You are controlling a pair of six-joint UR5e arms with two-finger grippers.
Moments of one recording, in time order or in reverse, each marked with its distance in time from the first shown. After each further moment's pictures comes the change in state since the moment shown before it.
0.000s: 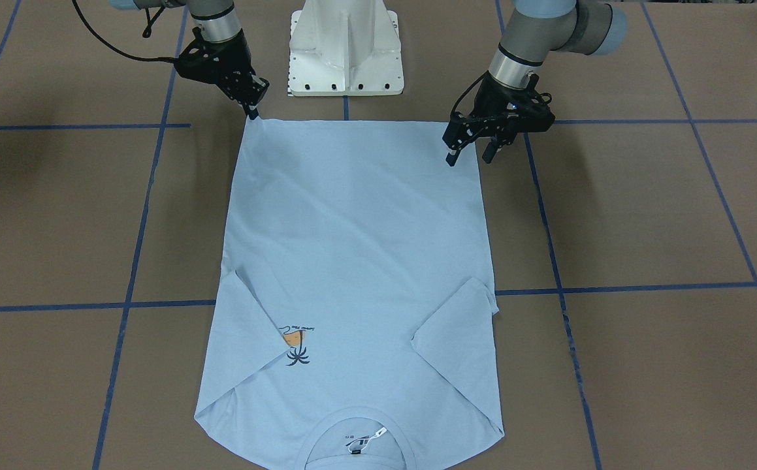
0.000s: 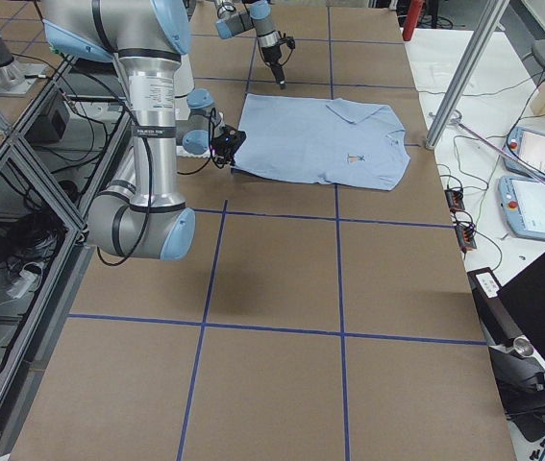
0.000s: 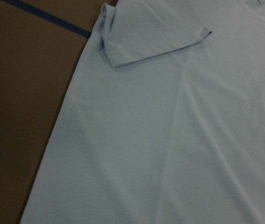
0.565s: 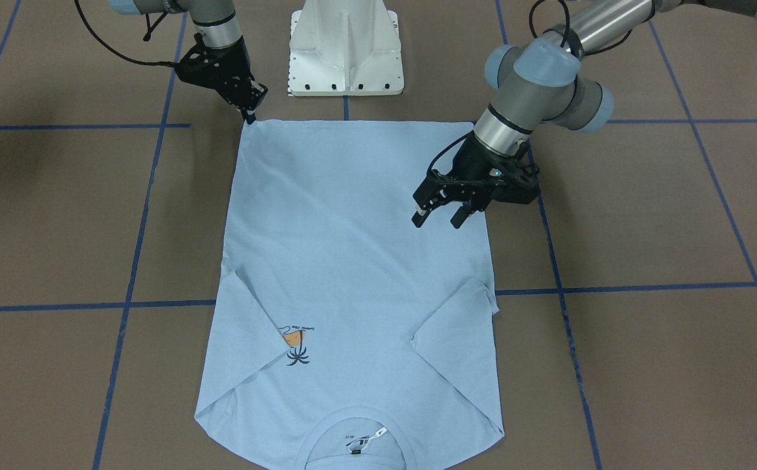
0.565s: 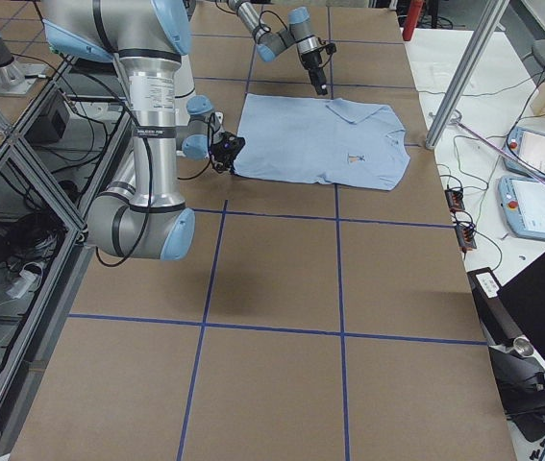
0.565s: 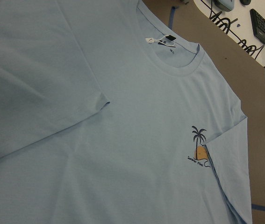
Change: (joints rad) left arm -0.184 -0.256 0.268 -0.231 -0.123 0.026; right arm -0.008 -0.001 -0.020 0.000 -0.019 0.000
